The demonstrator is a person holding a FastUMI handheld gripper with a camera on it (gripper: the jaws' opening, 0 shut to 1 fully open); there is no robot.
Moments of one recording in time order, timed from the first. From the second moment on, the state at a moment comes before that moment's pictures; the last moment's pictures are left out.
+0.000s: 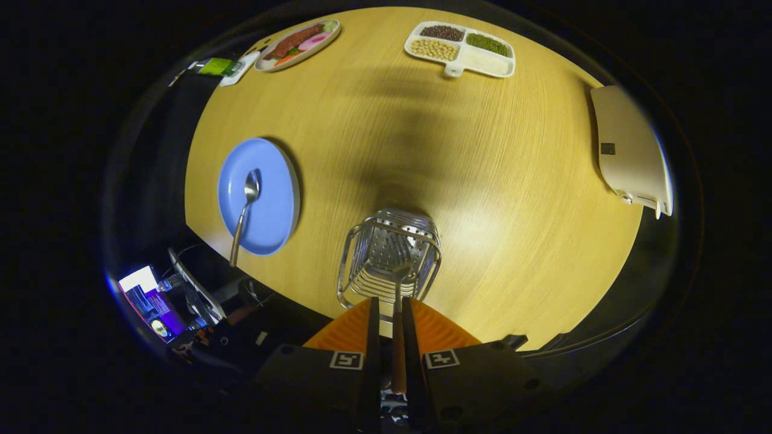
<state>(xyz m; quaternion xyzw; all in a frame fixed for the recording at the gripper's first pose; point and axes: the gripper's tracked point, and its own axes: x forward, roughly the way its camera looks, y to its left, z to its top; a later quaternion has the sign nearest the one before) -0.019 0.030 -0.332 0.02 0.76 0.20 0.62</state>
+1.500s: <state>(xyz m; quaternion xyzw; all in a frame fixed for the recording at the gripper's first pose) -0.073 0.312 -0.409 0.14 0.69 0.19 0.68</state>
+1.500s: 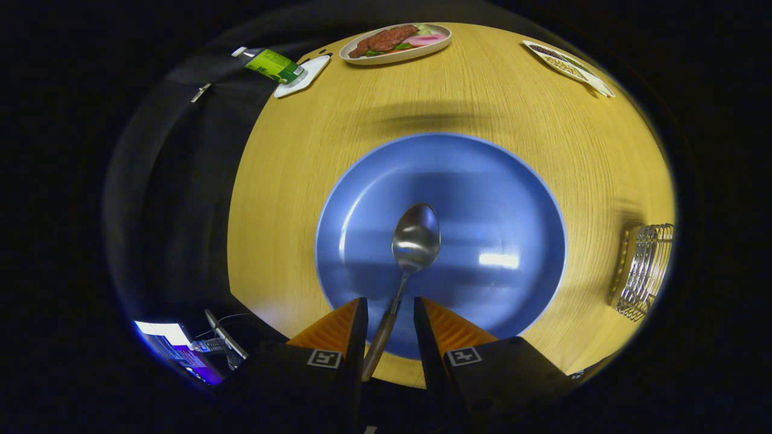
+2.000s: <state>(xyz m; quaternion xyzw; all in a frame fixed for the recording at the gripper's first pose) -0.074 0.311 -0.392 0.19 0.69 0.21 0.67</state>
